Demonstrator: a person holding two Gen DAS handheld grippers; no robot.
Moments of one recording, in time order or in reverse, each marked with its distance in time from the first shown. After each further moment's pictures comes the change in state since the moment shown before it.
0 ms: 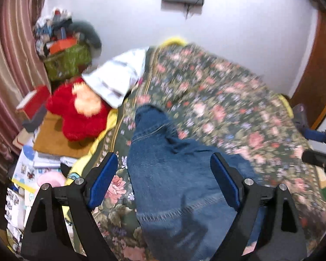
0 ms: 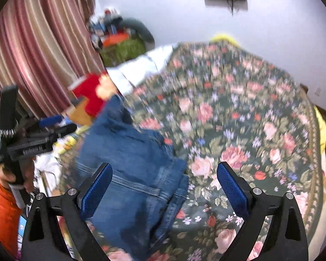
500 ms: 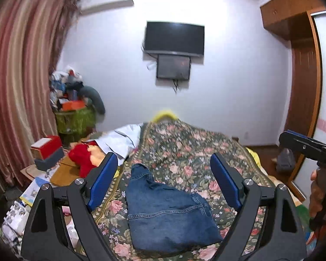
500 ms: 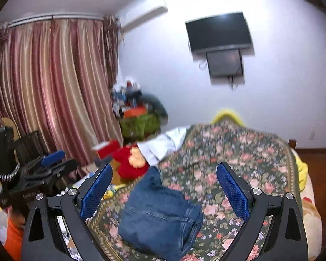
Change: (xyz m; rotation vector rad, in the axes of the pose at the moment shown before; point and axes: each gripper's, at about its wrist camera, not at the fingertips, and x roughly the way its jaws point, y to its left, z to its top) left arm -0.217 -0.053 -0.050 -0.025 -0.488 0.010; right arm -0.204 0.074 -0.038 -0.044 -0.503 0.027
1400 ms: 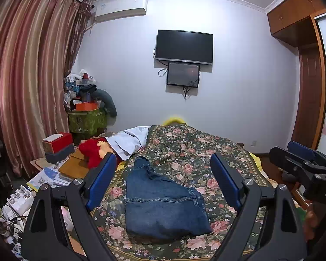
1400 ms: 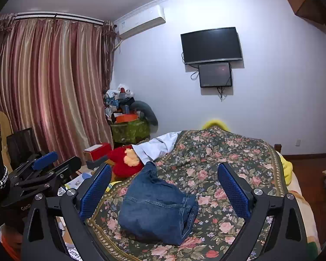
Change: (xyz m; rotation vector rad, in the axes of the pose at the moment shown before) left arm -0.042 -0.026 -0.034 -0.035 -0.038 0.062; right arm -0.046 0.040 -0.046 -0.036 -0.031 -0.094
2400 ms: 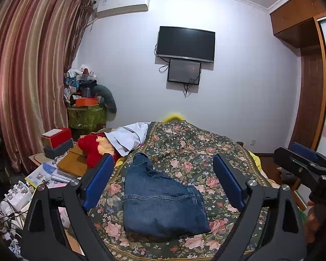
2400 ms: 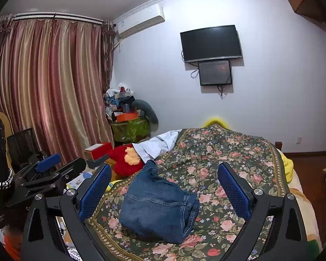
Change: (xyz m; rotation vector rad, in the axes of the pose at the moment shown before) left arm 0.009 -0.002 -0.016 -0.018 0.019 -0.003; right arm 0.003 -0.001 -0.001 0.002 0.005 0.007
